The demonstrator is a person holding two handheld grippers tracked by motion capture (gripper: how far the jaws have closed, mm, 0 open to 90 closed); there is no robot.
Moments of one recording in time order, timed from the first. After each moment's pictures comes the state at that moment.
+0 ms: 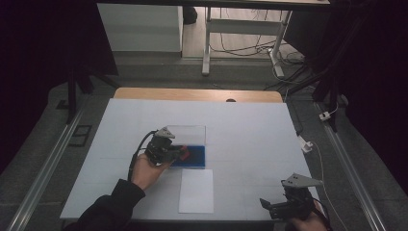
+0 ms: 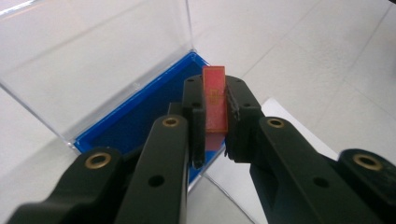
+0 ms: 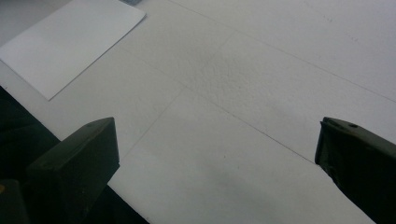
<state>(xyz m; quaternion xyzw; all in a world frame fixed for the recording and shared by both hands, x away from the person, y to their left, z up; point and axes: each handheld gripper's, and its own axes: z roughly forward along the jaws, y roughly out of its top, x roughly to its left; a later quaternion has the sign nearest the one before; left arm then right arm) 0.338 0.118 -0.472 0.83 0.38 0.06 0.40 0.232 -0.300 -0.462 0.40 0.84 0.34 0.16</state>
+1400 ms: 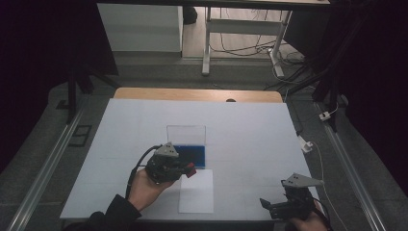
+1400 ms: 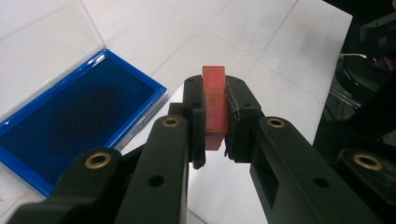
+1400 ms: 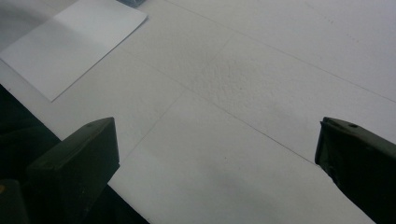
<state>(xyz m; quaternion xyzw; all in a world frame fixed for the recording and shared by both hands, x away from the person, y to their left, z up) 0.280 0.100 -0.453 0.85 0.31 0.03 0.42 0.233 -0.300 -0.462 0.40 0.84 0.34 0.15</state>
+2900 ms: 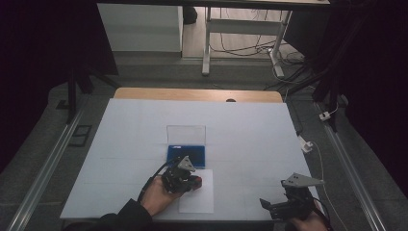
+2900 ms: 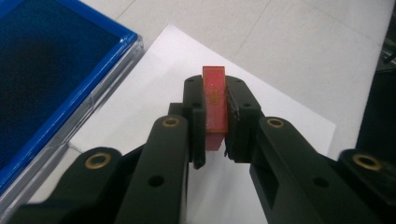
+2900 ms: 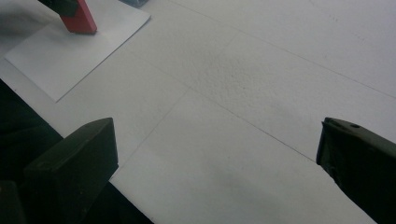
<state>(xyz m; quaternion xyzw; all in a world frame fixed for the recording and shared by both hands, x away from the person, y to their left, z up) 0.284 0.061 -0.506 0.90 0.28 0.03 0.34 0.233 -0.301 -0.462 0.40 0.84 0.35 0.15</state>
